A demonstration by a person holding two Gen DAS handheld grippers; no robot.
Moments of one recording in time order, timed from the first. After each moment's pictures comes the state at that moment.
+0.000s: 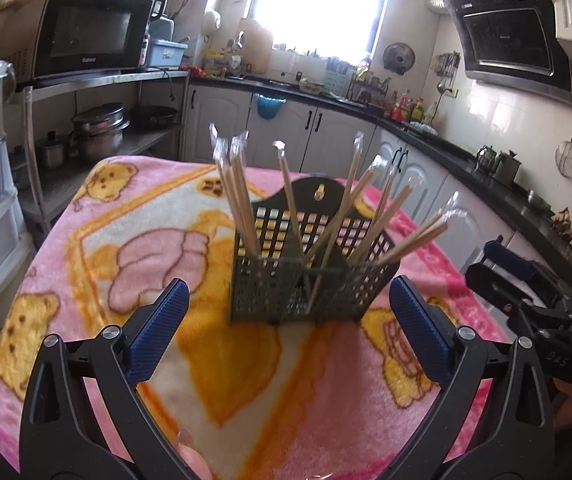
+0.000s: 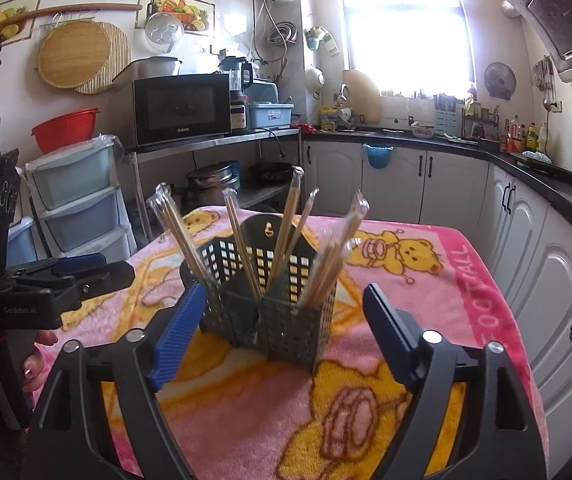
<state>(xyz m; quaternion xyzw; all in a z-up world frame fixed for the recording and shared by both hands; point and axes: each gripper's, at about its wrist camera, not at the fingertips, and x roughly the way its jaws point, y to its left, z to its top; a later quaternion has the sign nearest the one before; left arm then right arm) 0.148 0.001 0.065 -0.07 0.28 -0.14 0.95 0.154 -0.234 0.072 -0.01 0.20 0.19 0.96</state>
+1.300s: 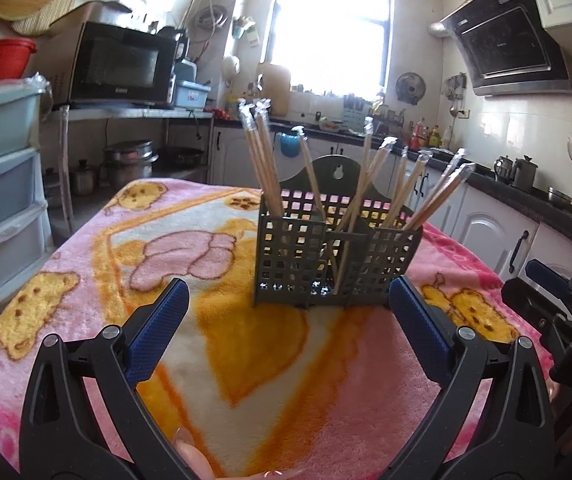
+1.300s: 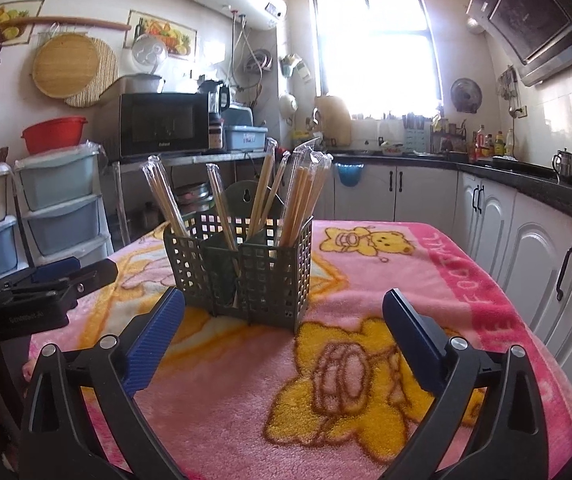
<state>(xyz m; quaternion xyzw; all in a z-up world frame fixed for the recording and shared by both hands) 0.098 -0.006 0.008 -0.05 0.18 -0.09 0.98 0.103 -0.247 0.005 0.01 0.13 0.14 0.98</state>
